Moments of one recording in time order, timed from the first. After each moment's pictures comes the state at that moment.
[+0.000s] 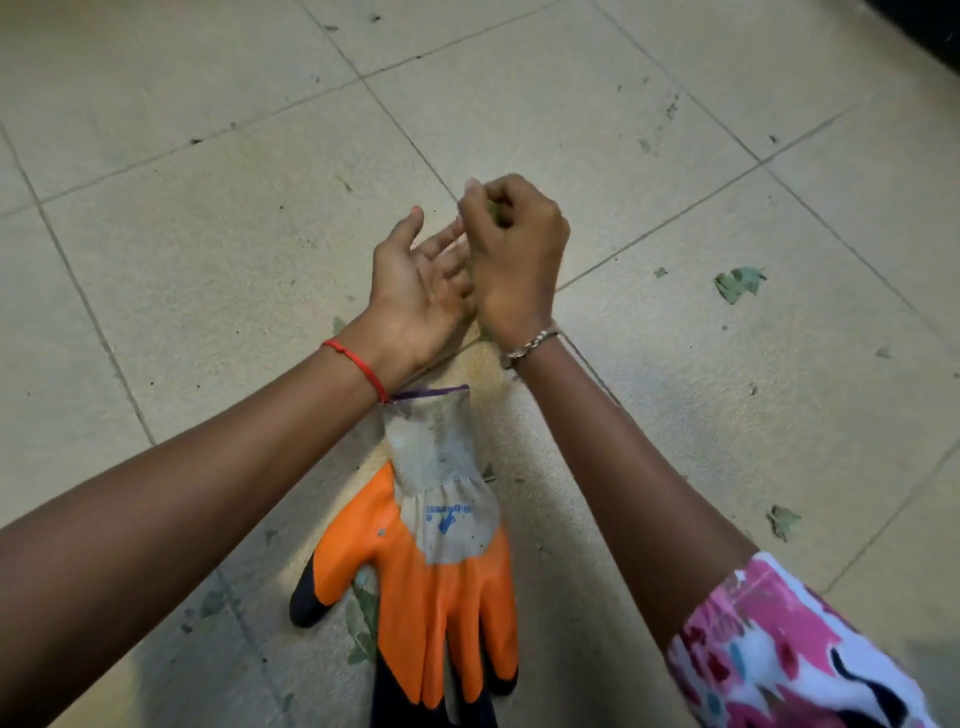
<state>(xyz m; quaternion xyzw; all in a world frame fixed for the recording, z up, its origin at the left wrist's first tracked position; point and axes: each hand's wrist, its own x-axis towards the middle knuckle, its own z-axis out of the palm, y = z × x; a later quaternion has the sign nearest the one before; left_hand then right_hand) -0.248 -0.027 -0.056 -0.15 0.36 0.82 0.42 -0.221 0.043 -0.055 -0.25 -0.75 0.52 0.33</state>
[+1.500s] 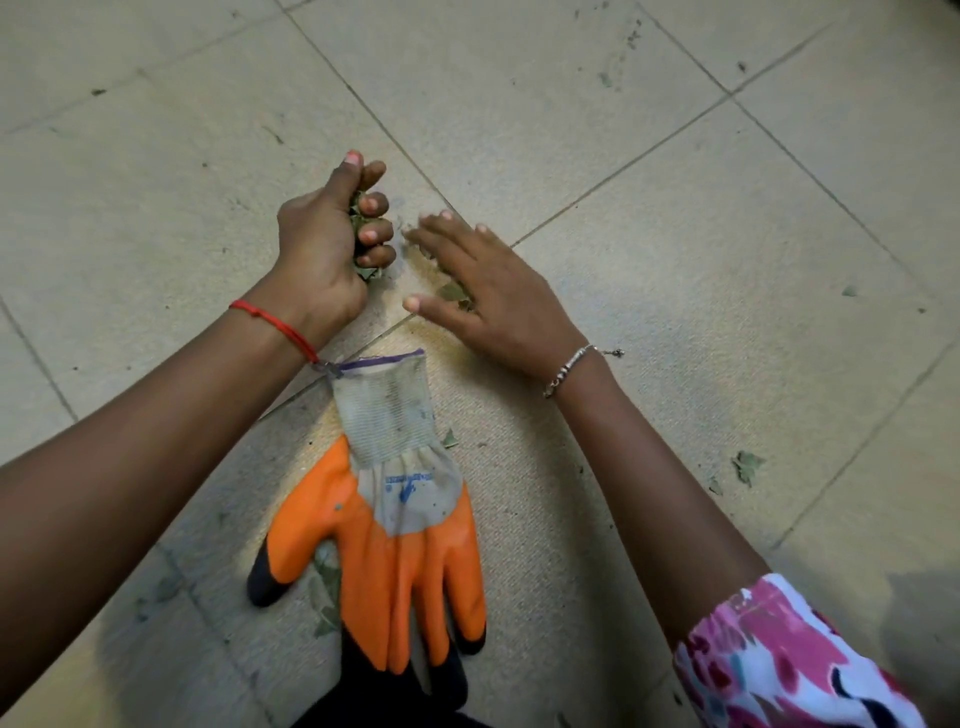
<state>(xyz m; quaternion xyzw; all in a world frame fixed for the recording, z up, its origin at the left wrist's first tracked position) -0.254 -0.035 -0.056 -0.12 0.54 0.78 0.30 -0.155 0.078 -0.092 -0.01 -0.96 0.27 0.01</state>
